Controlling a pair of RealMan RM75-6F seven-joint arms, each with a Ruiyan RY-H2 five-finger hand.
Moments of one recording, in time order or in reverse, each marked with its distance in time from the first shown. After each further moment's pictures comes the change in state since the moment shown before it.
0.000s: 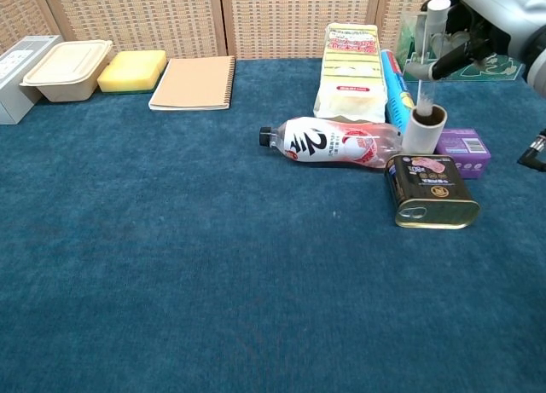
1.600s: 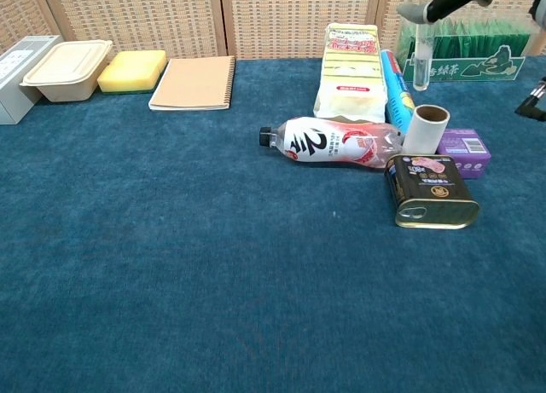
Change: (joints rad) left arm 0.002 0.003 0.003 0.006 0.014 0.017 -0.017; right arm 0.044 0.076 0.043 -0.151 -0.001 0.059 -0.099
